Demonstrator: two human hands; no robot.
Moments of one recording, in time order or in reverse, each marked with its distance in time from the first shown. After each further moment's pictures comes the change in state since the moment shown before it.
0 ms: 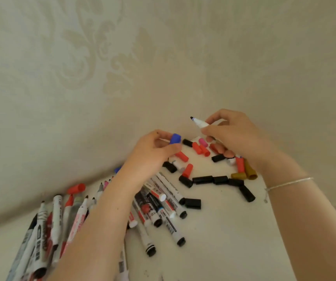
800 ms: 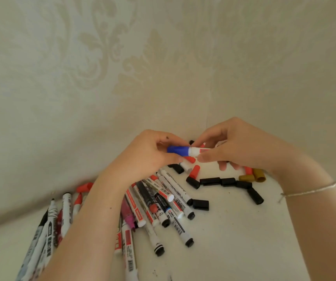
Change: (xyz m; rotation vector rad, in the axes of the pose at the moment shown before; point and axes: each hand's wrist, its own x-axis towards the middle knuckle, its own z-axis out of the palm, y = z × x) left_hand -0.015 0.013 -0.029 0.256 -0.131 0.167; right_hand -0.025 -0.020 -0.001 -0.281 -0.359 -0.178
